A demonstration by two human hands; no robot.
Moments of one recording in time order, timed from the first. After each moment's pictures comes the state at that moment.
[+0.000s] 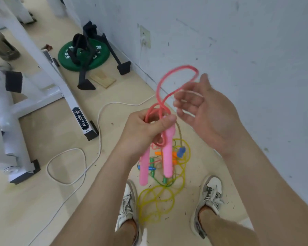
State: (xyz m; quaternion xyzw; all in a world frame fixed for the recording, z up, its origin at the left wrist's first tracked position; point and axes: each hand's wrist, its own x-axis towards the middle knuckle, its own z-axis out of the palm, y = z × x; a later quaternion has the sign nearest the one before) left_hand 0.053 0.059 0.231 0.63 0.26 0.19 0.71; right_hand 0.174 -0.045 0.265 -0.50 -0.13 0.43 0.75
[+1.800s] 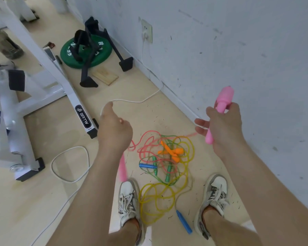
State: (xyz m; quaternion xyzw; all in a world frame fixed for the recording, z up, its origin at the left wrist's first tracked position) left_hand 0.045 0.099 0.204 0.73 0.55 0.17 0.36; right_hand 0.196 -0.051 0.208 -0.69 0.04 0.25 0.68
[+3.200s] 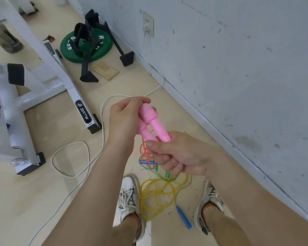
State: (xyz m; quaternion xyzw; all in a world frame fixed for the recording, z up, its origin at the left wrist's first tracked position) left_hand 0.062 0.077 0.221 0.55 0.42 0.31 0.65; right_hand 0.139 -0.040 0.203 -0.52 -0.18 0.71 0.43
